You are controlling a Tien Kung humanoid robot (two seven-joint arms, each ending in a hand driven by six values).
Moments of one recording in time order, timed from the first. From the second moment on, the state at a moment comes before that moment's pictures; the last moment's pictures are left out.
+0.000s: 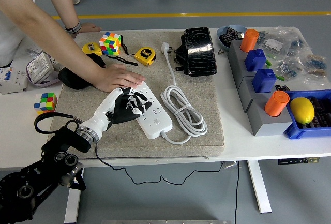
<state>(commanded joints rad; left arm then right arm) -0.31 0.29 -0.76 -1.37 1.09 0.28 -0.05 0.00 -0.26 1.11 0.22 -0.19 -0.11 0.08</state>
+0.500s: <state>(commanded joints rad) -0.31 0.29 -0.78 -1.40 1.12 0.25 -0.02 0.00 -0.27 1.11 0.22 -0.19 -0.11 0.08</state>
